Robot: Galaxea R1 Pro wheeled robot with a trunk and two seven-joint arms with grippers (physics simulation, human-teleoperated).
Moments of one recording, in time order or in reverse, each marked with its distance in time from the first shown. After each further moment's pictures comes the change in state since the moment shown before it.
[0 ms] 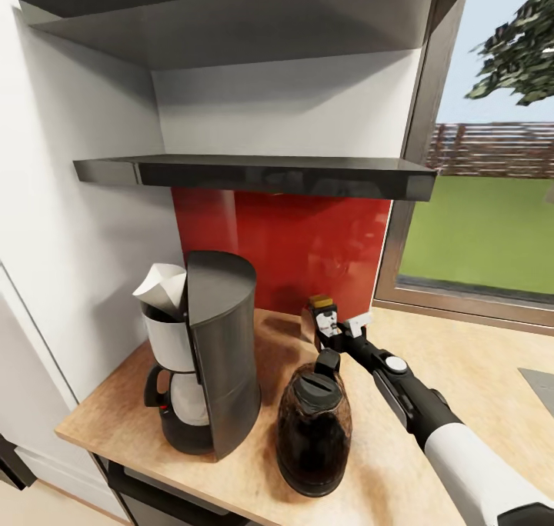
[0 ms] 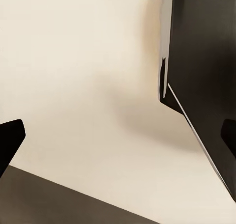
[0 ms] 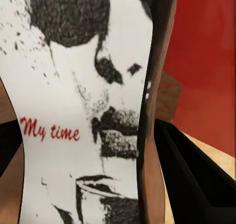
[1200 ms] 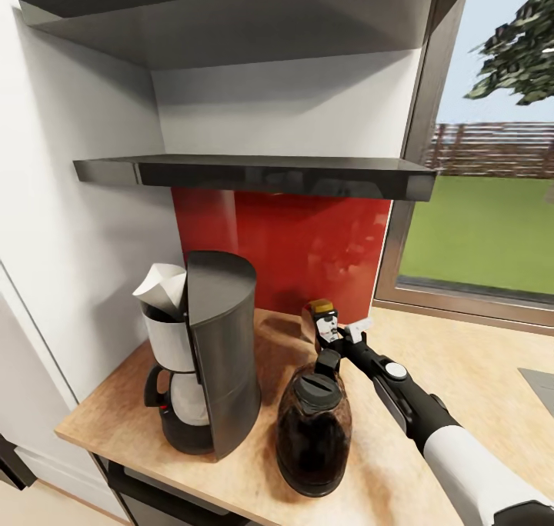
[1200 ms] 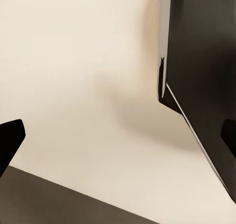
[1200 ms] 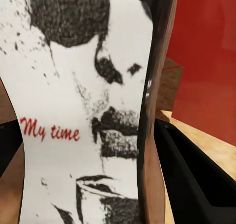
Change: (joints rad) left arm 0.000 -0.003 0.000 0.000 0.000 0.000 0.000; right arm 0.000 0.006 0.001 0.063 -0.001 -0.055 0.000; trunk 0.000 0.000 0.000
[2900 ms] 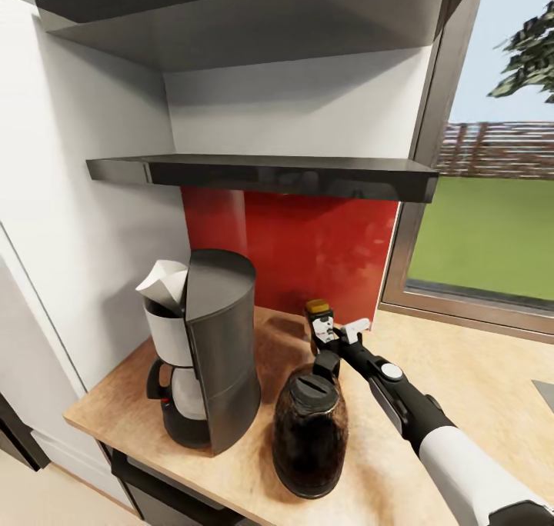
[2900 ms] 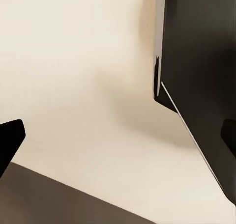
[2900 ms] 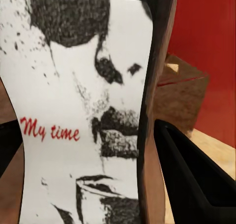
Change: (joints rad) left arm 0.003 -0.012 0.000 0.000 0.001 0.000 0.006; right arm 0.002 0.019 0.001 0.004 0.002 -0.013 0.003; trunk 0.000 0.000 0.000
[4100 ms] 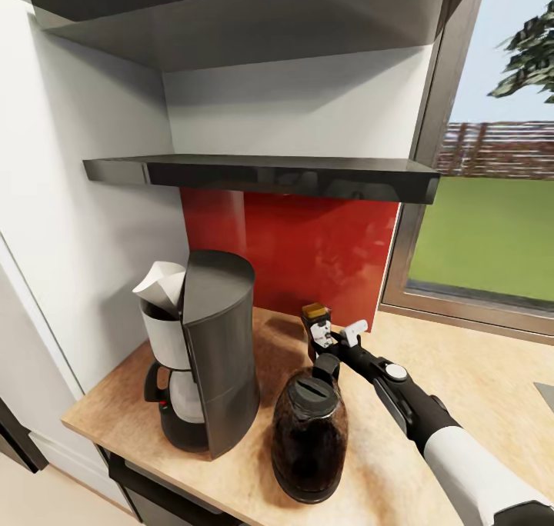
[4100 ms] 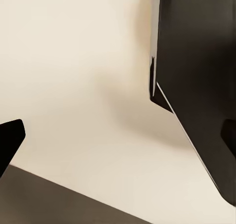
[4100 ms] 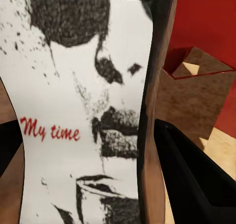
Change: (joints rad) left arm 0.000 -0.007 0.000 -0.002 0.000 0.000 -0.003; right arm 0.000 -0.020 0.000 0.005 0.005 0.011 0.112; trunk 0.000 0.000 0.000
